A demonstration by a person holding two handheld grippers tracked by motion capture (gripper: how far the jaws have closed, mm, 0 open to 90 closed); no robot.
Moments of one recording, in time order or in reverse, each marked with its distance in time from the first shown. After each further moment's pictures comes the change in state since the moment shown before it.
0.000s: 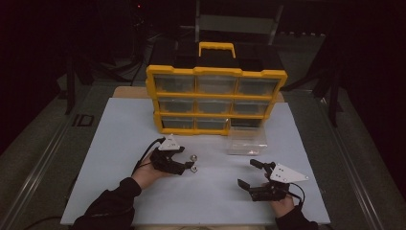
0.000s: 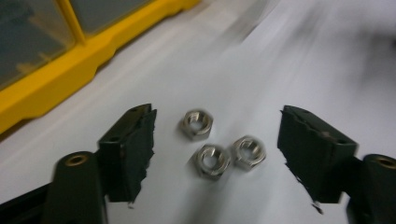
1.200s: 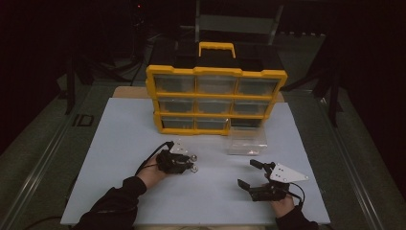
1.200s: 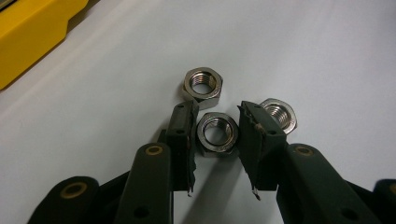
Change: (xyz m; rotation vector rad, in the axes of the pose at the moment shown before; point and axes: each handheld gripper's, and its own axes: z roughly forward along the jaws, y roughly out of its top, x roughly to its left) left arm 0.001 -0.006 0.025 0.148 0.007 0.069; right arm 0.000 0.000 0.000 0.007 0.003 0.004
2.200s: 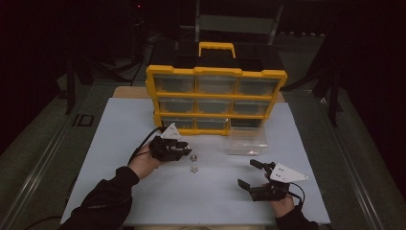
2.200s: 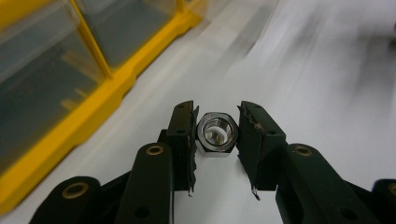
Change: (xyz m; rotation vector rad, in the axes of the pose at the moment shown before) left arm 0.011 0.042 -0.058 -0.099 -0.006 -0.001; right arm 0.000 0.000 0.000 0.001 -0.001 0.006
